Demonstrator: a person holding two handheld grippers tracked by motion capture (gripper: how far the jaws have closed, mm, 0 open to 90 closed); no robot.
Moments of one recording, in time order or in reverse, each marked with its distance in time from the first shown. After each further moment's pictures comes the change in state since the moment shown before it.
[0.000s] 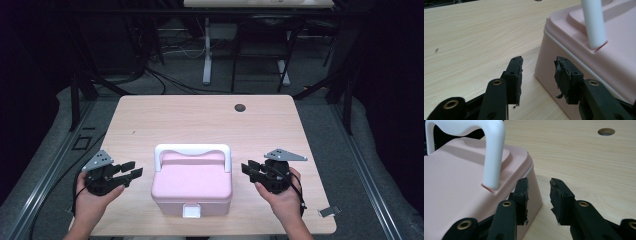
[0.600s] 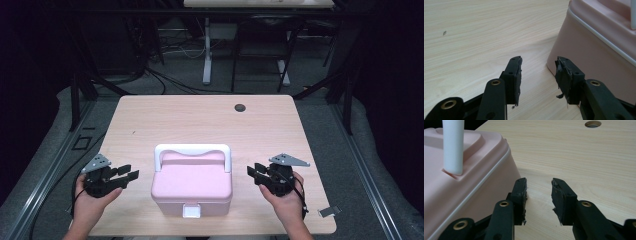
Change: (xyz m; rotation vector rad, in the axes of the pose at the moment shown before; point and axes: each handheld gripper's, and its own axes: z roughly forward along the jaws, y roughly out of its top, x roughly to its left) left arm 0.015 -0.019 0.007 0.025 0.029 -0.064; right arm -0.020 -0.022 0.008 -0.007 -0.059 0.009
